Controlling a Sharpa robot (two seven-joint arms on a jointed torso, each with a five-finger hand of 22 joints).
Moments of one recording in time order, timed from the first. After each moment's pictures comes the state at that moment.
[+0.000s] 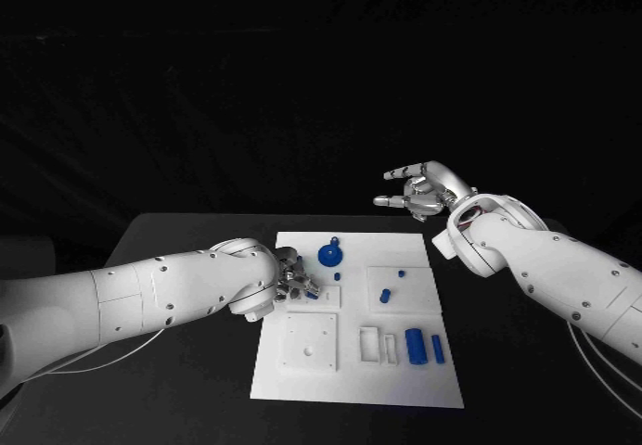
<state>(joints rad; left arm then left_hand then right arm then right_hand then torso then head) 1.28 -0.59 -0.24 1.33 -0.90 -0.15 -0.51 1.10 -0.02 0.30 -0.05 0.52 1.18 0.04 0.06 0.94 1.47 -0.09 0.69 0.78 1.44 -0.13 1.24 1.06 0.06 1.32 -0.14 0.78 1.31 1.02 -0.63 0.39 1.23 -1.23 -0.31 0.02 1.27 -0.10 -0.06 0.05 0.17 0.79 0.14 0.06 0.05 1.27 0.03 1.13 1.26 1.43 -0.05 1.00 0.96 0.09 1.46 -0.07 0.74 1.31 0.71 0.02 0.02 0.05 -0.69</state>
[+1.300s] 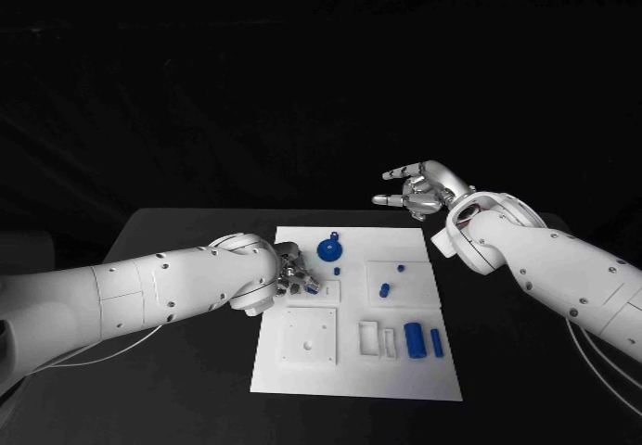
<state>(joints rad) 1.28 -0.58 -0.24 1.32 -0.95 -0.13 -0.51 1.10 -0.02 0.29 -0.05 0.49 1.18 0.04 0.06 1.01 1.47 -0.09 0.68 0.77 1.45 -0.12 1.23 1.05 0.06 1.32 -0.13 0.77 1.31 1.01 -0.63 0.39 1.23 -1.23 -0.30 0.01 1.26 -0.09 -0.07 0.06 0.19 0.79 0.14 0.06 0.05 1.26 0.03 1.12 1.25 1.43 -0.05 0.99 0.96 0.09 1.46 -0.07 0.73 1.31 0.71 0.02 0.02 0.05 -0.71</state>
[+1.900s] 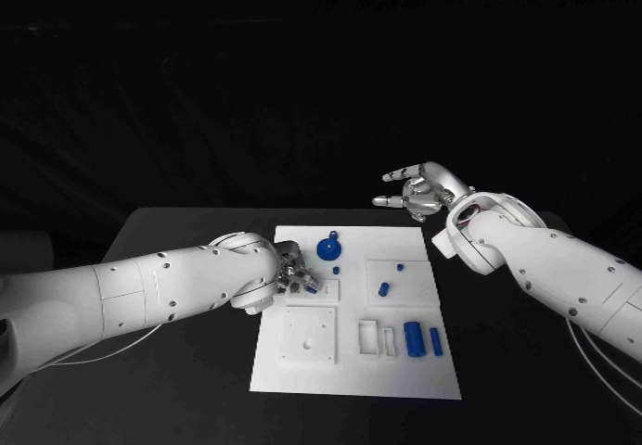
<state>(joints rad) 1.28 -0.57 -0.24 1.31 -0.97 -0.13 -0.51 1.11 -0.03 0.29 -0.06 0.39 1.19 0.05 0.07 1.07 1.47 -0.09 0.70 0.74 1.45 -0.12 1.23 1.05 0.06 1.33 -0.13 0.77 1.31 1.00 -0.63 0.39 1.22 -1.23 -0.28 0.00 1.26 -0.09 -0.07 0.06 0.19 0.79 0.14 0.06 0.05 1.26 0.03 1.12 1.25 1.43 -0.05 0.99 0.96 0.10 1.46 -0.07 0.73 1.31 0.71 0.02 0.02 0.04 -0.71</state>
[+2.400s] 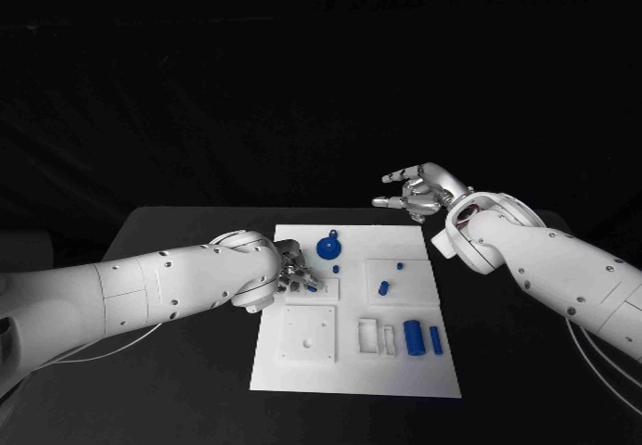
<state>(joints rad) 1.28 -0.57 -0.24 1.31 -0.97 -0.12 -0.51 1.14 -0.04 0.23 0.03 0.26 1.20 0.05 0.07 1.20 1.47 -0.09 0.71 0.74 1.45 -0.12 1.23 1.06 0.06 1.33 -0.13 0.78 1.31 1.00 -0.63 0.39 1.22 -1.24 -0.27 -0.01 1.26 -0.09 -0.07 0.06 0.19 0.79 0.14 0.06 0.05 1.26 0.03 1.12 1.25 1.43 -0.05 0.99 0.96 0.10 1.46 -0.07 0.72 1.31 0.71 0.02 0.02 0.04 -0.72</state>
